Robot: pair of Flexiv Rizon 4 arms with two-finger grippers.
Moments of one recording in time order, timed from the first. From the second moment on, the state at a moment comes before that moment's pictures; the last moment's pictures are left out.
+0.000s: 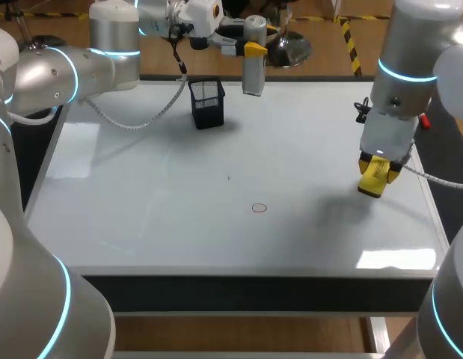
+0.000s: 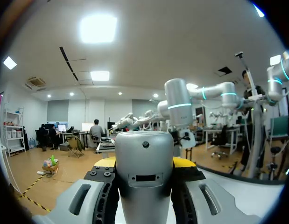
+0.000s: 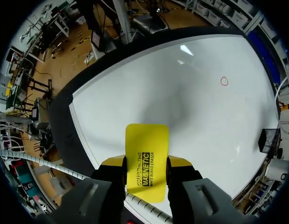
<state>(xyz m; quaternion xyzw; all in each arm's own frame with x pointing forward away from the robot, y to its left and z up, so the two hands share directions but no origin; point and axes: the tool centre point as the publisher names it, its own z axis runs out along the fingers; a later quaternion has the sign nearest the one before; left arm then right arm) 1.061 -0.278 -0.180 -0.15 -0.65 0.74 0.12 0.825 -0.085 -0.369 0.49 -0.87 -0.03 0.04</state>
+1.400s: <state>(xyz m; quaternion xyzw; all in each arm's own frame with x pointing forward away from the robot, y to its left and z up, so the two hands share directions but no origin) 0.856 -0.261 -0.168 -0.27 -0.63 0.70 0.19 0.824 -0.086 -0.369 0.49 -0.87 -0.03 0.04</state>
